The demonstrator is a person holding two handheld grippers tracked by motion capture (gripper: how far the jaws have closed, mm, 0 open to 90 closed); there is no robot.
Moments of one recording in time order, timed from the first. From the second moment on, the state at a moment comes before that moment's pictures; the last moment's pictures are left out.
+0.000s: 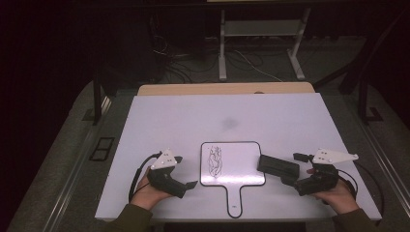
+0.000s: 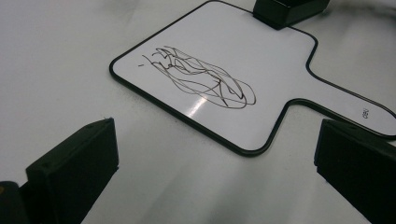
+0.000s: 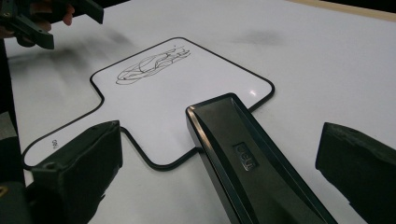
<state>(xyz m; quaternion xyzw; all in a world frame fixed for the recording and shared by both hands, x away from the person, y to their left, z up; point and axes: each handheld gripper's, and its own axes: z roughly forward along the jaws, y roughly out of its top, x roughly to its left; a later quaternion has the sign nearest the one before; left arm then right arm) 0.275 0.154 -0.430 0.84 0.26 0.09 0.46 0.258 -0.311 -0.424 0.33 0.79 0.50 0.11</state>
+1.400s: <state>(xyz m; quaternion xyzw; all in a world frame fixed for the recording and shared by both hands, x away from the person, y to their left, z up) 0.275 0.154 -0.429 0.84 0.27 0.09 0.47 0.300 -0.308 -0.407 0.34 0.81 0.47 0.12</state>
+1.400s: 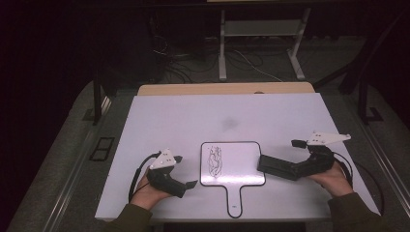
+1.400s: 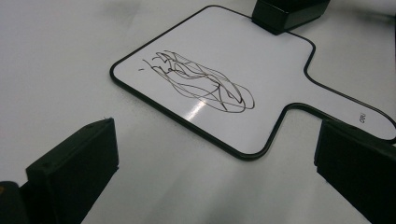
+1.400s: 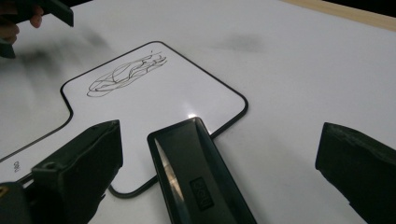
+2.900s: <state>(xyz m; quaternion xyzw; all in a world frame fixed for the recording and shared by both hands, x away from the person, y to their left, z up) 0.275 0.153 -0.430 0.84 0.26 0.09 0.46 0.315 -0.287 -0.413 0.29 0.88 0.36 0.09</state>
